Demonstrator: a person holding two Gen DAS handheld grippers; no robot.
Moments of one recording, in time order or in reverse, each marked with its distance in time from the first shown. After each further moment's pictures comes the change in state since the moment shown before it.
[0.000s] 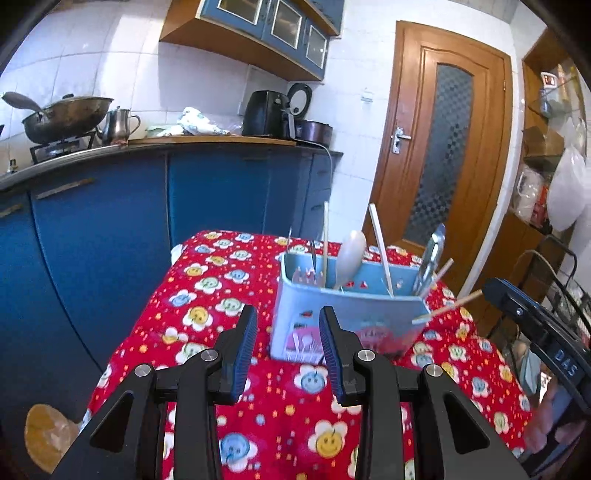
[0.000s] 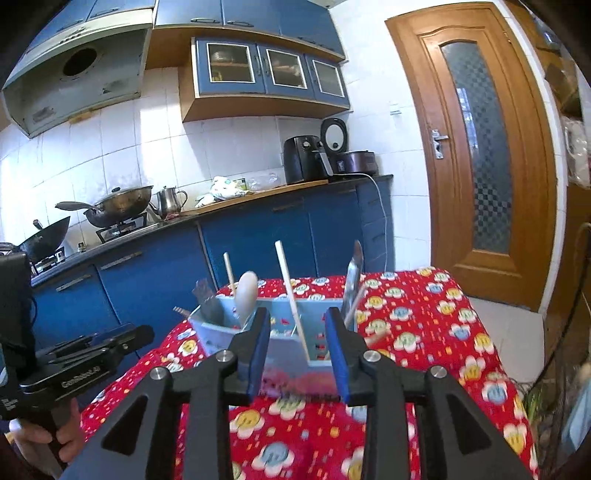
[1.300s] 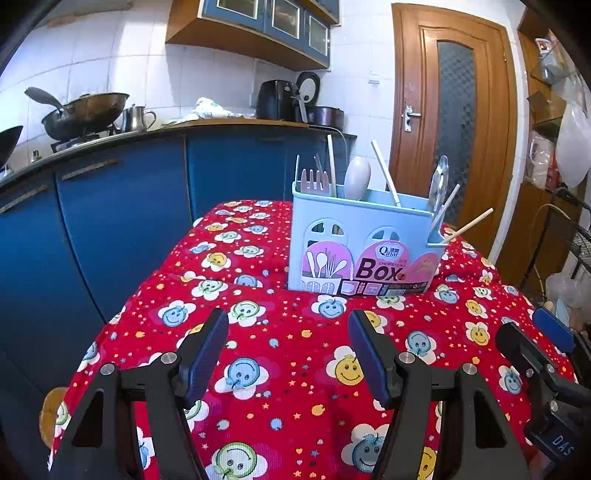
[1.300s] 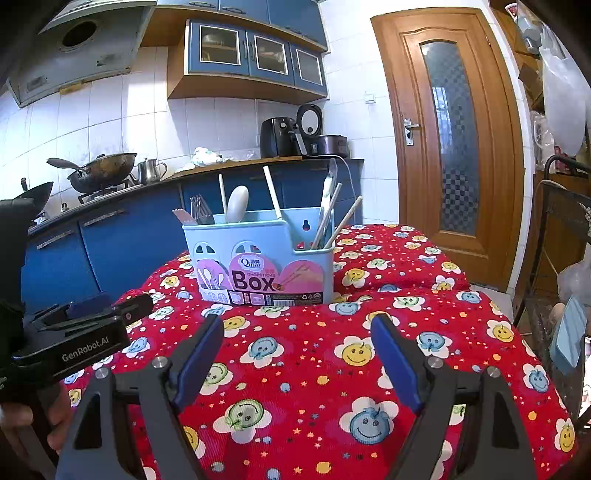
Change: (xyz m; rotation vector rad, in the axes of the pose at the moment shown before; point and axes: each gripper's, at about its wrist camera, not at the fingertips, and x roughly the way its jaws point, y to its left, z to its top) left arm -0.008 -0.009 -0.072 0.055 0.014 0.111; right arm -0.032 0.014 -0.092 -0.026 0.036 -0.131
